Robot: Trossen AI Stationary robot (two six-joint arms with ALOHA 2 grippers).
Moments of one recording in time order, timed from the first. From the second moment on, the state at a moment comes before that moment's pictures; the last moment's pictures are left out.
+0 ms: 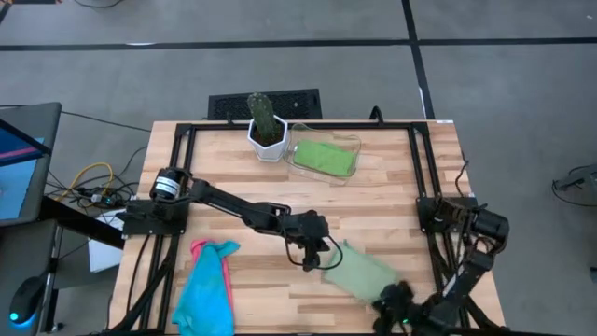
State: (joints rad) left arm -0.20 1.98 1.34 -0.01 0.07 -0.41; right arm 1.19 2.01 1.15 -0.69 0.58 1.96
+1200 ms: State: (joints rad) left arm -0.20 2.06 1.34 0.22 0.08 -0.86; right arm 1.12 1.62 1.12 -1.38 0.11 2.30
